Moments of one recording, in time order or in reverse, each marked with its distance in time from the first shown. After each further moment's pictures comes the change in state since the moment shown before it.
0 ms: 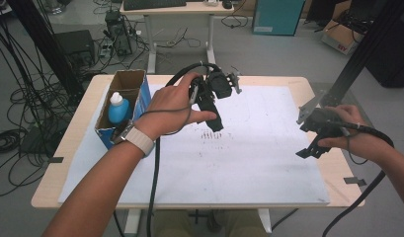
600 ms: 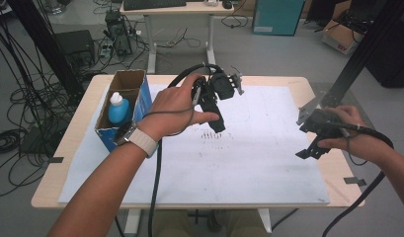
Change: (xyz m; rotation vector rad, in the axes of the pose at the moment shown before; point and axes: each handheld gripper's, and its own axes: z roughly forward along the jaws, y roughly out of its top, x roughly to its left) left arm 0.000 0.003 0.002 0.001 -0.001 0.000; right arm 0.001 -0.001 0.001 -0.003 0.003 -0.003
